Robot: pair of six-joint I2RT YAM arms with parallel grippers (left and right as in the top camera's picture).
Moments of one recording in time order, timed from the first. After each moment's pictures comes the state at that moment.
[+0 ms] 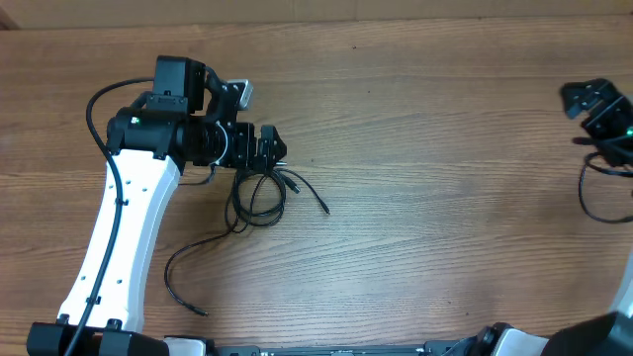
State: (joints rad) left arm -0.12 1.53 1.46 -1.07 0.46 -0.05; right arm -0.55 1.44 1.30 -0.66 -0.53 0.35
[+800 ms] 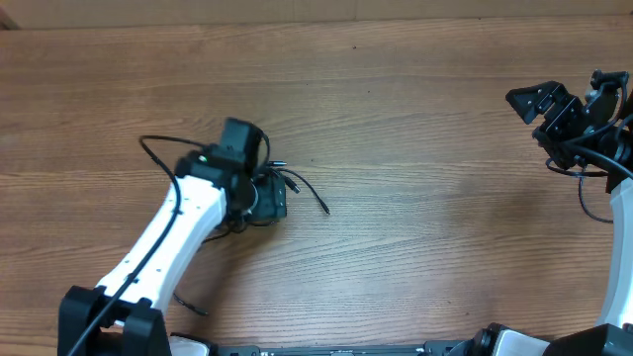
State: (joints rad) left arm -0.30 1.53 1.04 -0.91 0.08 -0.42; right arm -0.40 1.42 1.30 -0.79 -0.64 0.41
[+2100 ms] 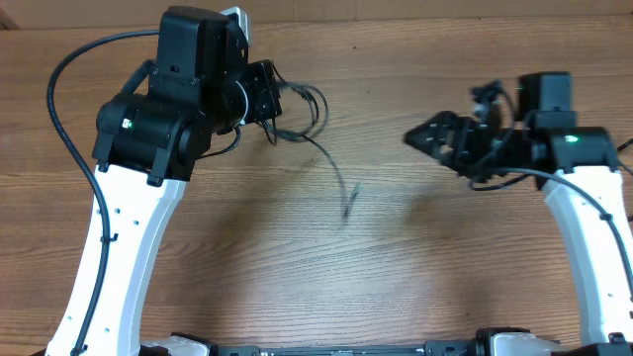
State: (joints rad) left arm -0.31 1.52 1.86 -1.10 0.21 -0.52; right arm 0.03 1.42 1.30 -0.96 -0.72 0.34
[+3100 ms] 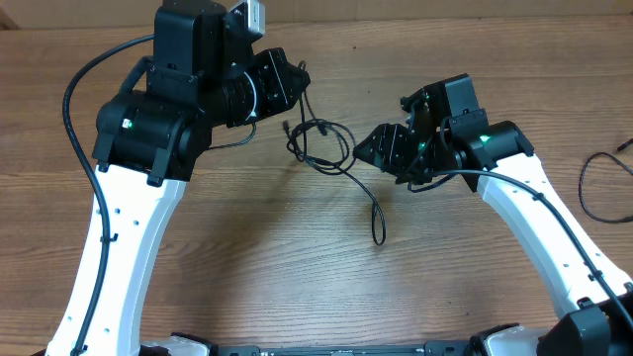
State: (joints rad) left arm -0.31 1.52 1.86 -0.98 0.45 -0.69; right arm 0.30 1.53 1.27 -0.80 -0.53 0.62
